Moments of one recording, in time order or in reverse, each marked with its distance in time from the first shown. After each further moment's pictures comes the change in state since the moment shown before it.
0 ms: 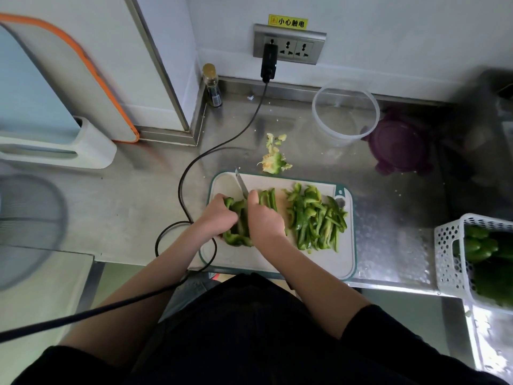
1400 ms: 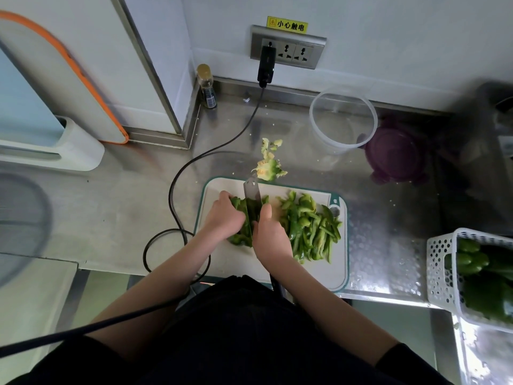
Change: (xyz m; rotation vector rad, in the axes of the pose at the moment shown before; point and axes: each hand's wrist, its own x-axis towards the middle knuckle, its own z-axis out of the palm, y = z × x) left_hand 0.017 0.021 0.023 0.029 0.095 0.048; right_hand -0.008 0.025 0.006 0.320 0.005 0.123
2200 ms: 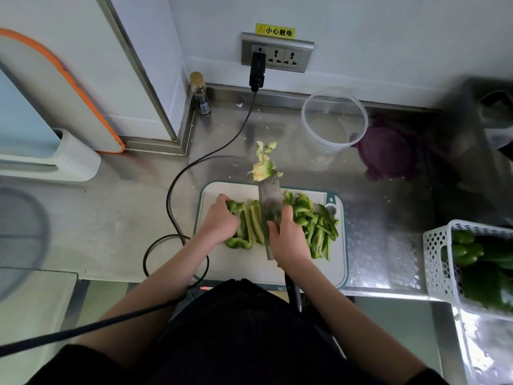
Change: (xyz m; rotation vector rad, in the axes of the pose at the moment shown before) left_hand -0.005 -0.001 -0.008 -0.035 -0.045 0.054; right_hand -0.015 0.020 -0.023 0.190 0.120 0.055
